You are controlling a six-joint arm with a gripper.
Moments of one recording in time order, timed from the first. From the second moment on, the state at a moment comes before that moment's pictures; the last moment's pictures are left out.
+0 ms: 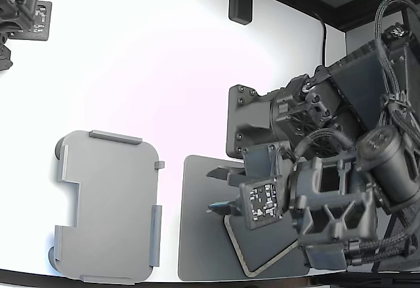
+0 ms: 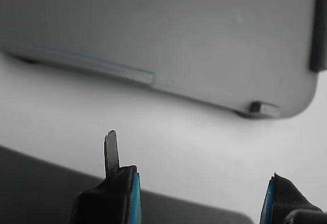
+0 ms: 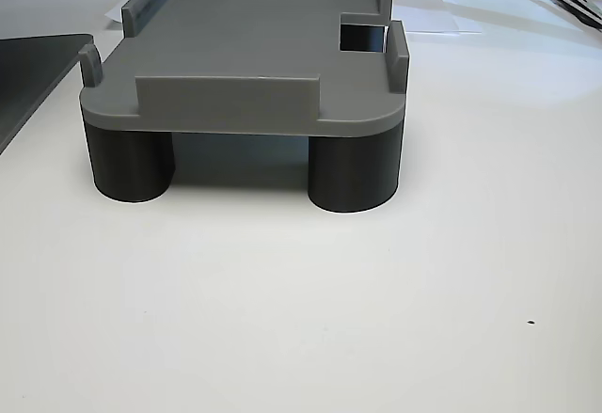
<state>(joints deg) 53.3 122.7 118.2 77.2 21.1 35.5</state>
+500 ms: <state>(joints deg) 68.5 115.1 118.5 83.1 13.0 46.0</state>
